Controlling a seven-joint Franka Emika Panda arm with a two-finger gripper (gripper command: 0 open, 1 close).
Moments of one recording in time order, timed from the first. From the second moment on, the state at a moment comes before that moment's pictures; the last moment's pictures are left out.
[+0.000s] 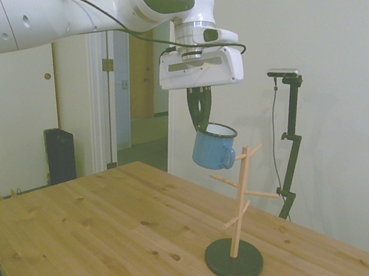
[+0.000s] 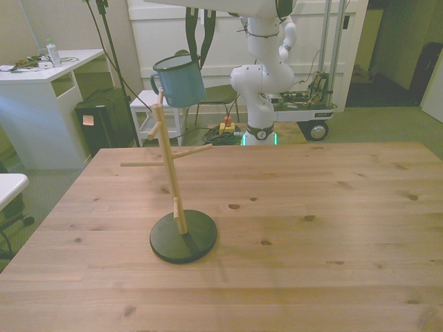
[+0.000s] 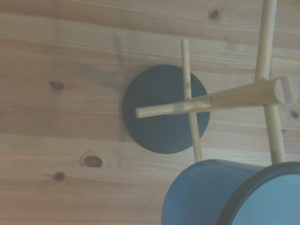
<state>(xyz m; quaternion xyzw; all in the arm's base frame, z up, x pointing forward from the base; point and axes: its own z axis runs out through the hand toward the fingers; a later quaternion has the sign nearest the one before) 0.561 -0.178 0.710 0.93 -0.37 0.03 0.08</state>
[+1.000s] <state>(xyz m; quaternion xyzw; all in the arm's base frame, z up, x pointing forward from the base) 0.596 -0.173 0.699 0.93 -0.37 0.02 0.09</state>
